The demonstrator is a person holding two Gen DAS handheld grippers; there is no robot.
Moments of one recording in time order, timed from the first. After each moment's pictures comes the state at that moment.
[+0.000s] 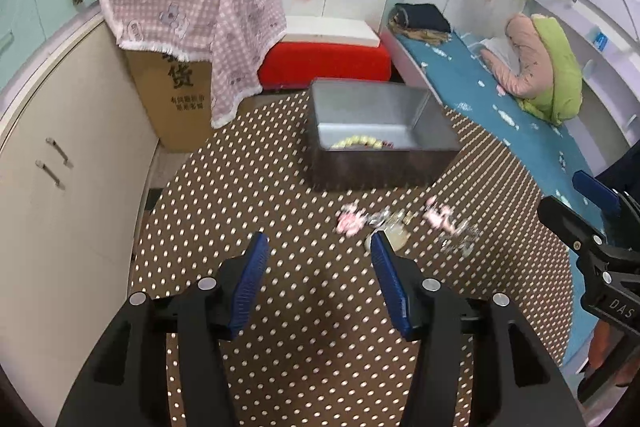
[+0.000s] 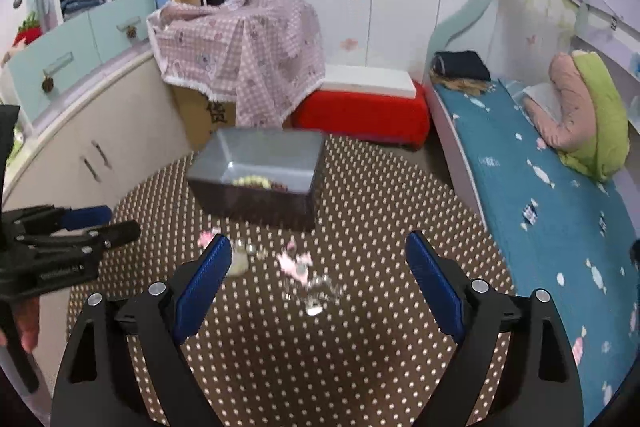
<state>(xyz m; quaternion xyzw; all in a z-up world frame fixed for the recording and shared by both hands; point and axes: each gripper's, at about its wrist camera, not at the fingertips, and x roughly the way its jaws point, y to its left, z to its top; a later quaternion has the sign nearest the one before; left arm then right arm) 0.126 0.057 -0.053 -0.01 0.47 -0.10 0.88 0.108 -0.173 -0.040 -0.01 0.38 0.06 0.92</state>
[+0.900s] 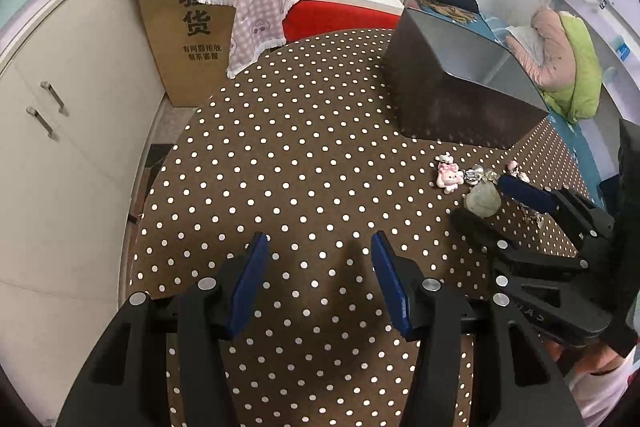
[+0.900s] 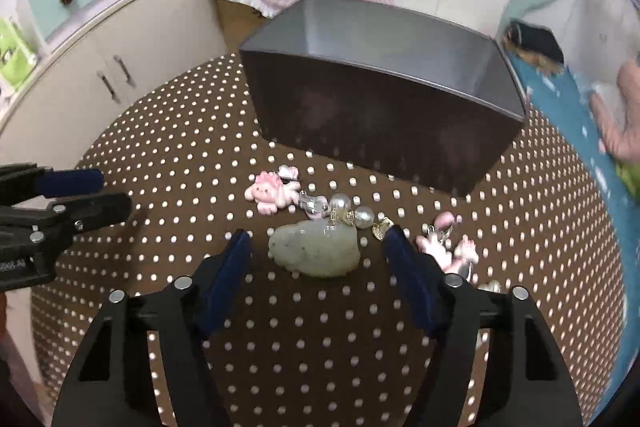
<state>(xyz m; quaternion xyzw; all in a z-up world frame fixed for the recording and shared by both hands) 0.145 0.119 -0.124 -0.04 0.52 -0.09 0.85 0.172 -0.068 -0.154 -0.06 0.46 0.15 0.87</state>
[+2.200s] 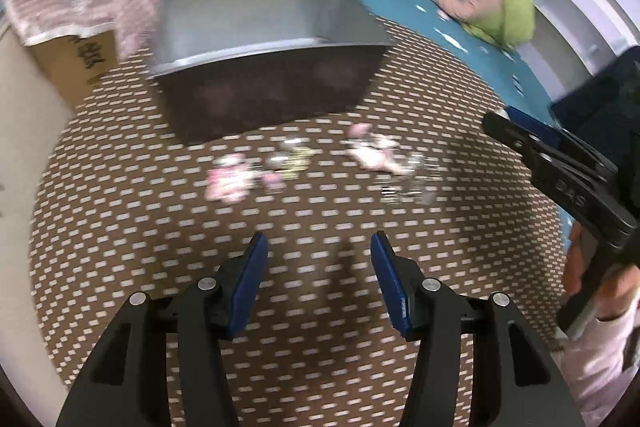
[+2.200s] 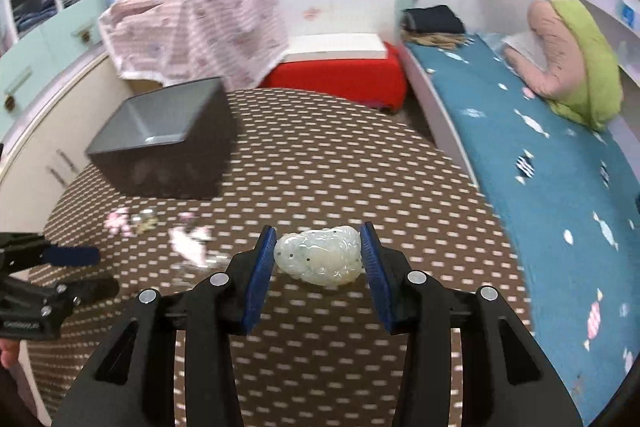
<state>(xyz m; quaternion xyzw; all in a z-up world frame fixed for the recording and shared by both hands) 0.144 -0.028 -0.116 0.03 0.55 -0.24 0.80 0.139 -0.259 -0.120 0.04 0.42 0.01 0.91</state>
